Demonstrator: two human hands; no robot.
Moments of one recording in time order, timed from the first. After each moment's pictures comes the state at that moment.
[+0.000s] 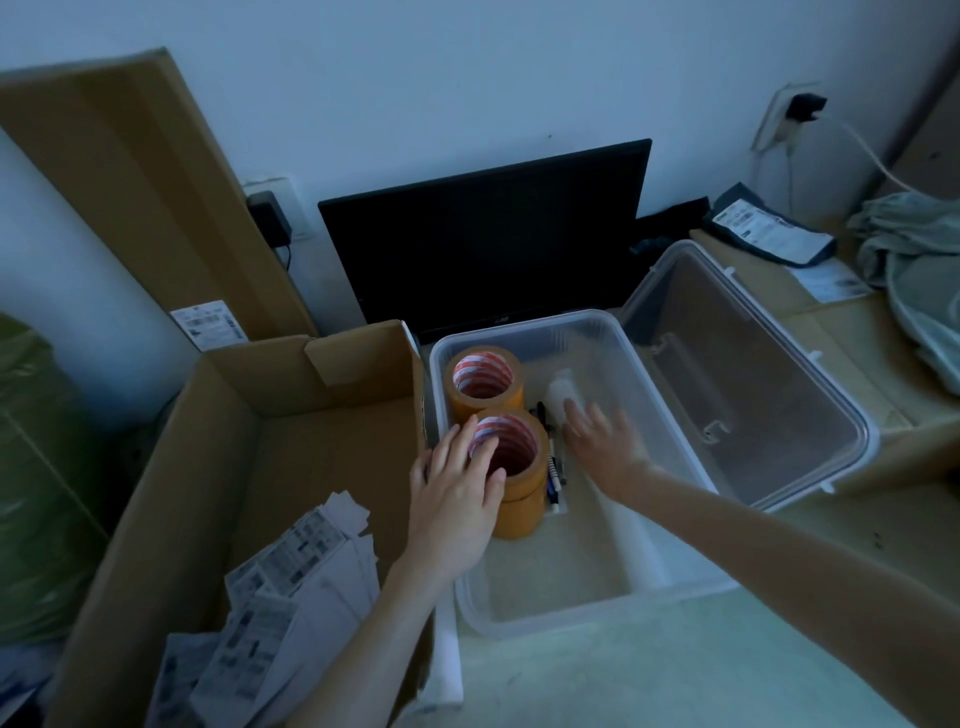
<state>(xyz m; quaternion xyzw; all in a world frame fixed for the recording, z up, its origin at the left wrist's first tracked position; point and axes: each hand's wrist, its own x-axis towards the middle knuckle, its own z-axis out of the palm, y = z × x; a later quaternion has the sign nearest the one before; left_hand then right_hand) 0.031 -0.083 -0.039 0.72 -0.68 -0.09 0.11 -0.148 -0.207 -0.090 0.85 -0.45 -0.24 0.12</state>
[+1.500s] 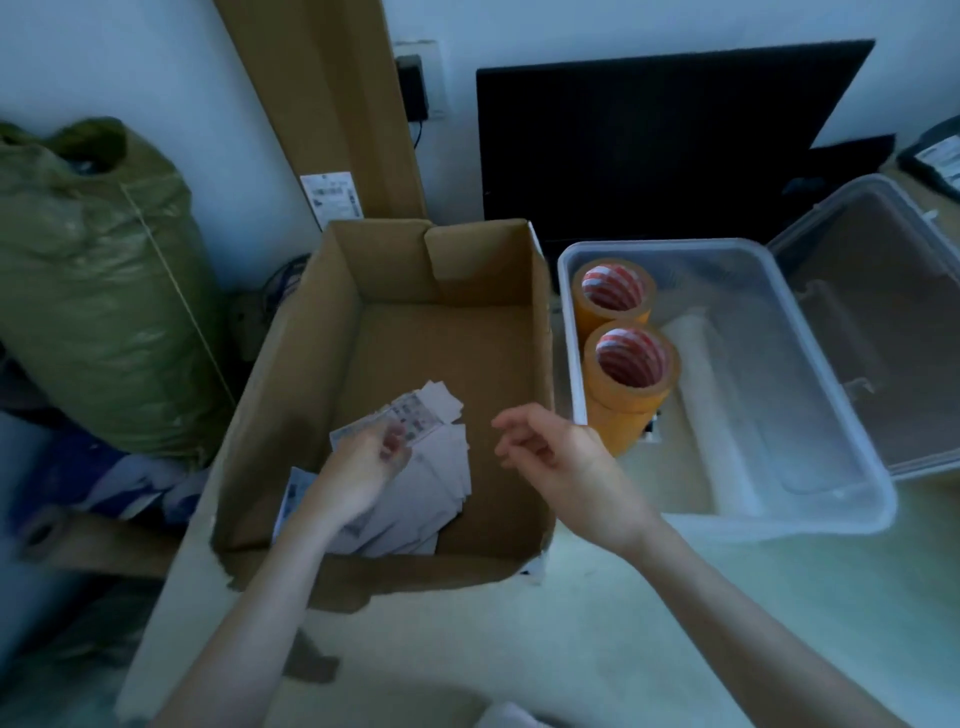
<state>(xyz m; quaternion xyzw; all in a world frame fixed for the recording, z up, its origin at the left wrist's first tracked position) 0.195 0.040 -0.049 0.81 -0.47 -0.30 0.17 -0.028 -0.029 -0.015 0.80 -0.34 0.21 -0.44</state>
